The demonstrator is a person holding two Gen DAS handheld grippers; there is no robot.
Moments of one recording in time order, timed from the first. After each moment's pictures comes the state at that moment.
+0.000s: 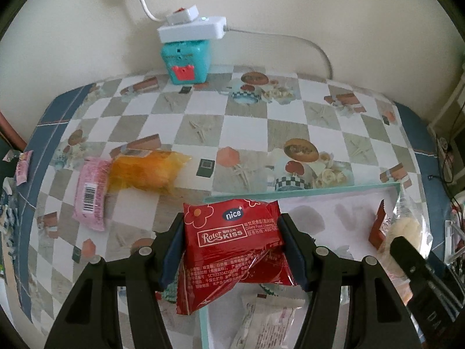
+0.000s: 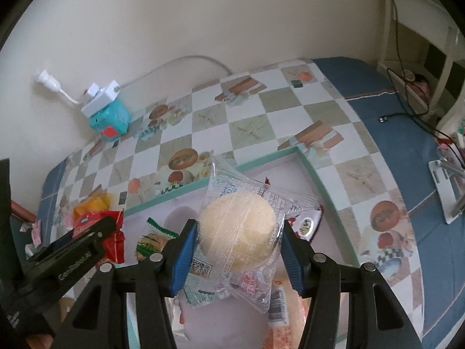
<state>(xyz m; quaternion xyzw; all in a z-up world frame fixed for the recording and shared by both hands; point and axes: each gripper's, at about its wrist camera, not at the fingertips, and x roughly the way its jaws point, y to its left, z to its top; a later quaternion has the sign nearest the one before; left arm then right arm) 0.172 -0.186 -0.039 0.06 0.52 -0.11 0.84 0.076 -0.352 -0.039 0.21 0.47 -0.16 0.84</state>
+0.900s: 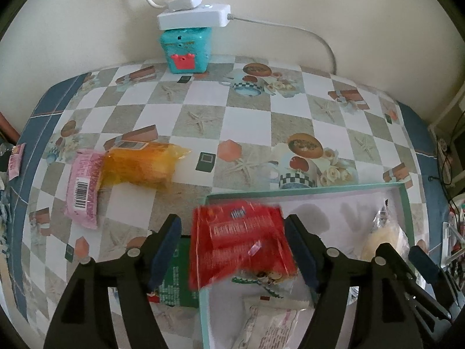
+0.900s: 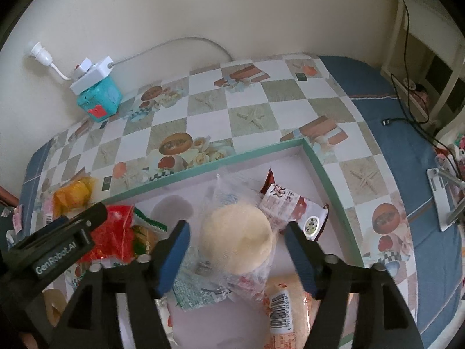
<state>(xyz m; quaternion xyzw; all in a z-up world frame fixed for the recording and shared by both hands) 0.179 -0.177 -0.046 0.05 0.54 -0.12 0.83 0.086 -0.341 -0.050 0.17 0.50 -0.18 0.83</state>
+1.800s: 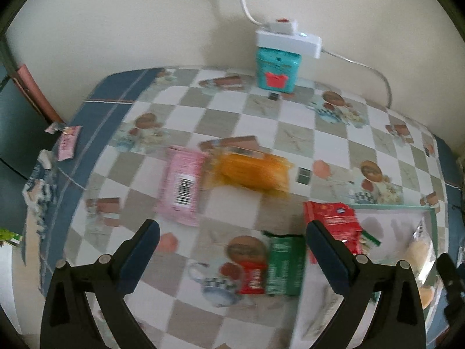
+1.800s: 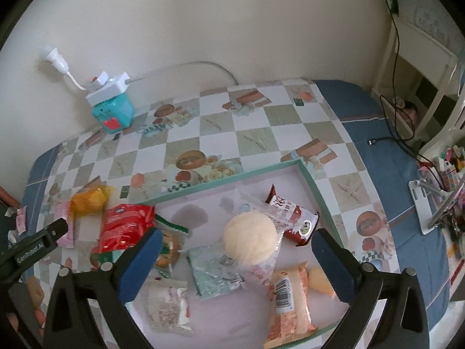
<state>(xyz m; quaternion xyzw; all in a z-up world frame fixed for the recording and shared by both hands) 0.182 -0.074 -0.009 0.05 0.52 -0.01 0.85 0.074 -0.313 0.000 0.15 0.47 -0.19 0.85</state>
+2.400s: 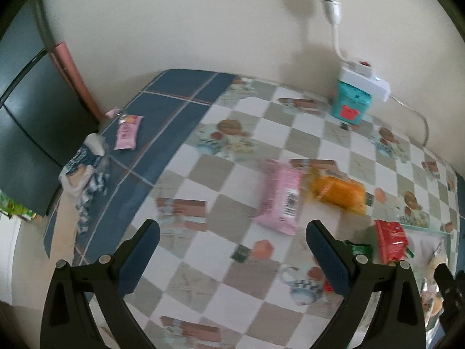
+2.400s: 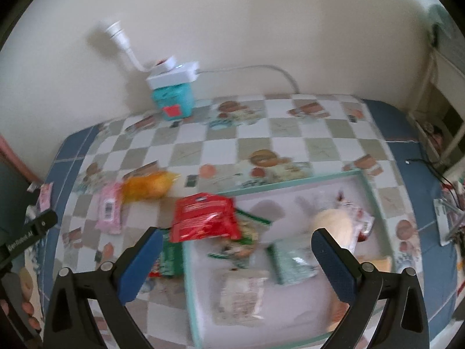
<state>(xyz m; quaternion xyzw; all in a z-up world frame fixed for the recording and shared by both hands) 0.177 0.048 0.021 0.01 0.50 0.06 0.86 0.103 -0.210 0.013 0.11 0.47 -0.11 0.87</state>
